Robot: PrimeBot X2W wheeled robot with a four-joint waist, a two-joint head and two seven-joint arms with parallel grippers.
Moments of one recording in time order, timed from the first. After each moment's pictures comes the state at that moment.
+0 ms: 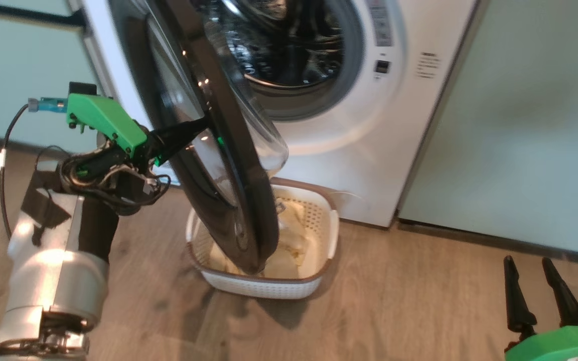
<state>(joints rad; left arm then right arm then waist) -0.76 0.14 0.09 0.70 -1.28 -0.08 0.79 0.02 -0.08 0.01 0.25 0.25 0.13 -0.25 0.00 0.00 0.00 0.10</state>
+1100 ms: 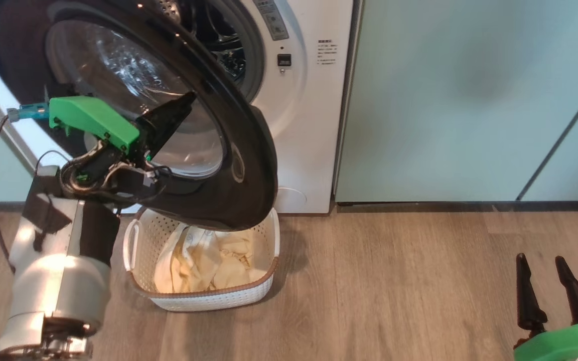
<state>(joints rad) -0.74 0.11 0.14 0.66 -1.27 -0.11 0.62 0.02 -0.09 -0.01 0.24 0.25 0.13 -0.25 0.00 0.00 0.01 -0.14</state>
